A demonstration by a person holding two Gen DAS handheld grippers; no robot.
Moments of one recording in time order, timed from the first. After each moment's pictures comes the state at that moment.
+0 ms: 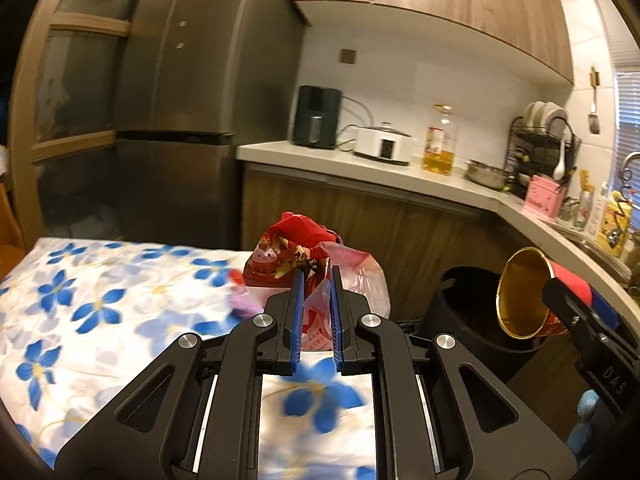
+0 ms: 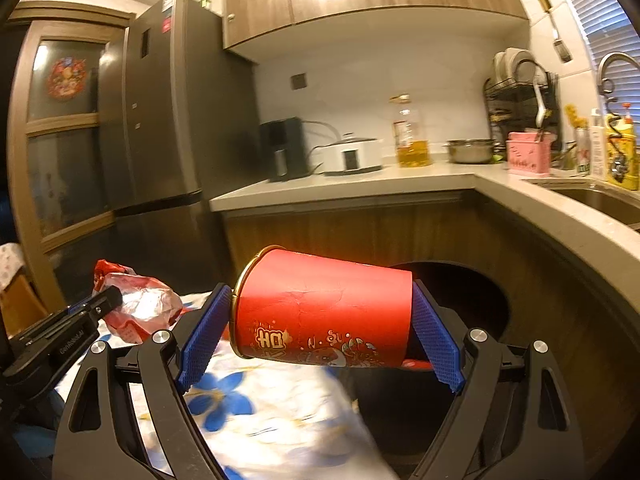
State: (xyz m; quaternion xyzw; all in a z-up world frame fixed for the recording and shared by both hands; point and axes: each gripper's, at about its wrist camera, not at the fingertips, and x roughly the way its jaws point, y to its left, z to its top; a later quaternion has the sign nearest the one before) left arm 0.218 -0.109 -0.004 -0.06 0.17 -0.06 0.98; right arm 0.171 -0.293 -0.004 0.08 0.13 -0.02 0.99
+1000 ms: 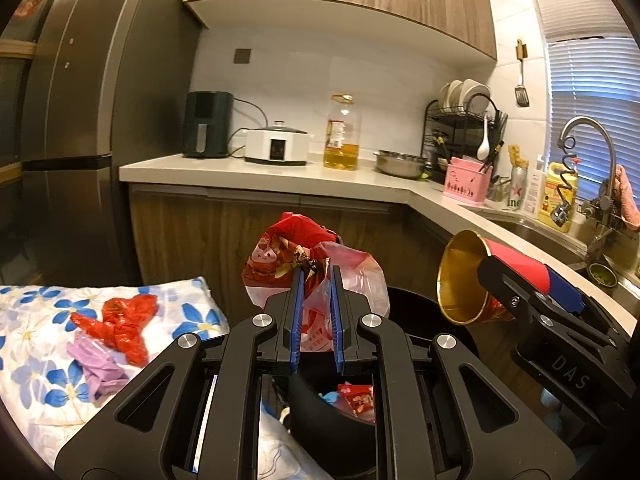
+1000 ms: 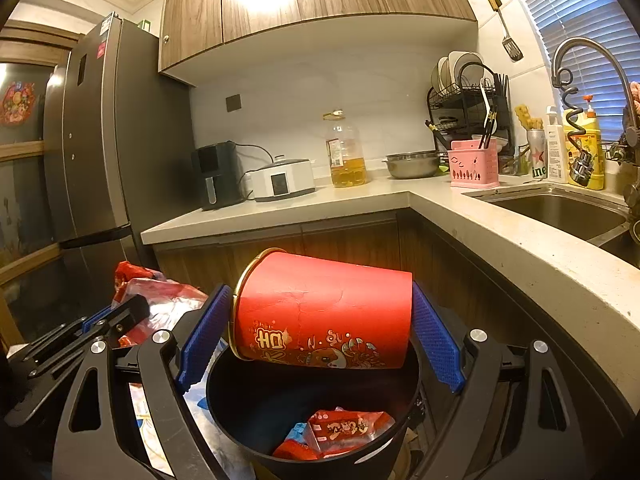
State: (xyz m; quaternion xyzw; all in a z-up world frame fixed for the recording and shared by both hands) left arm 0.284 -0.259 -0.010 -0.03 0.15 -0.20 0.97; right arm 0.211 -0.393 -0.008 0.09 0.11 -0.09 0.99
